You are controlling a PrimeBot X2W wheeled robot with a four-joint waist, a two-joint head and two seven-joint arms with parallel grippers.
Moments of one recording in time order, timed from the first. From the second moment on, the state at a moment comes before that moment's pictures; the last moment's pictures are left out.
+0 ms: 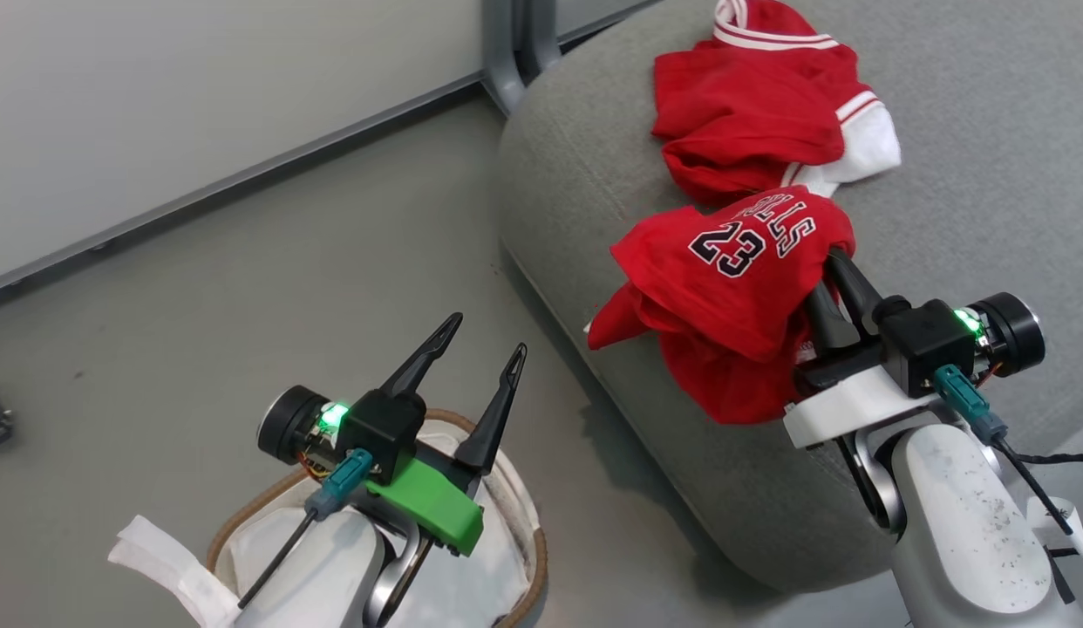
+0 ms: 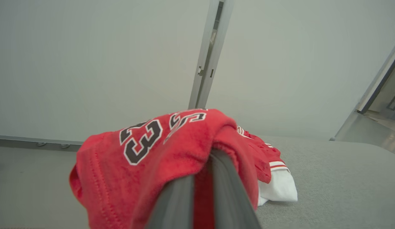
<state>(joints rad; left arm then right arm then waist) -0.36 0.19 -0.59 0.30 -0.31 -0.11 -0.26 -0.35 -0.10 0.14 0.15 -0.02 0.13 -0.26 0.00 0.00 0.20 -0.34</state>
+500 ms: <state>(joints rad) -0.41 0.17 -0.62 0.32 -0.29 -0.12 -0.26 -0.48 -0.06 0.12 0.15 0.00 0.13 -0.26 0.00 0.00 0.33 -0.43</state>
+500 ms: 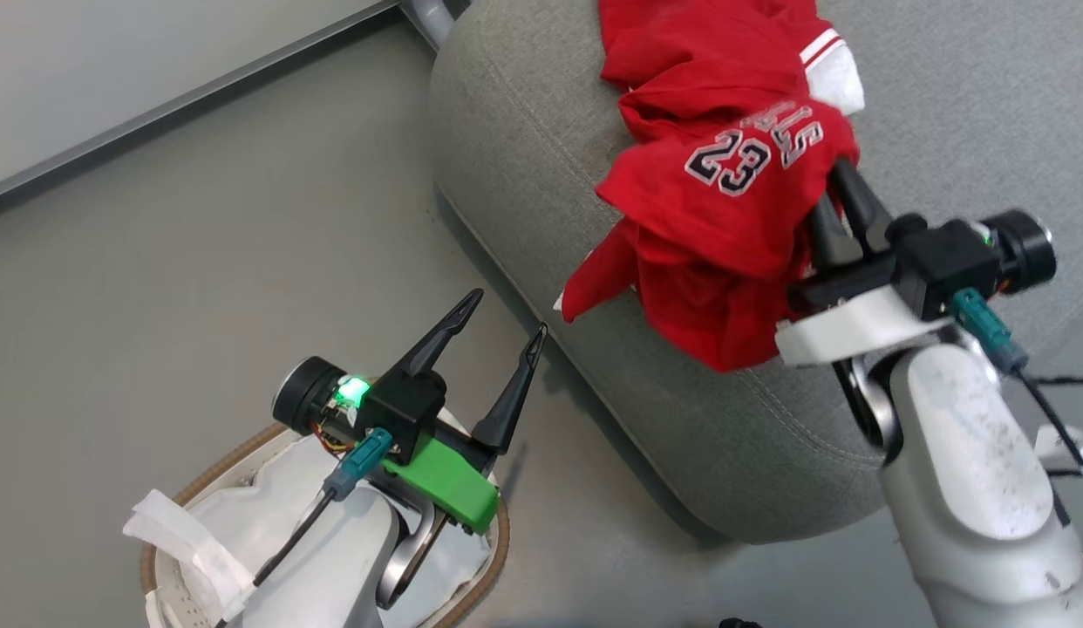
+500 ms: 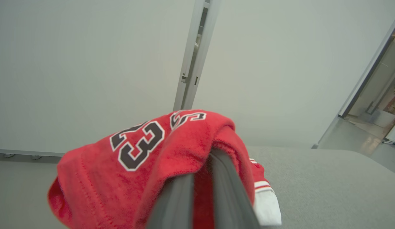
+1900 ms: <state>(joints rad) -0.49 0.17 -0.62 0.28 -0.23 -0.13 -0.26 -1.00 -0.36 -0.23 0.88 -0.23 0.13 -0.26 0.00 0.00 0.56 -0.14</state>
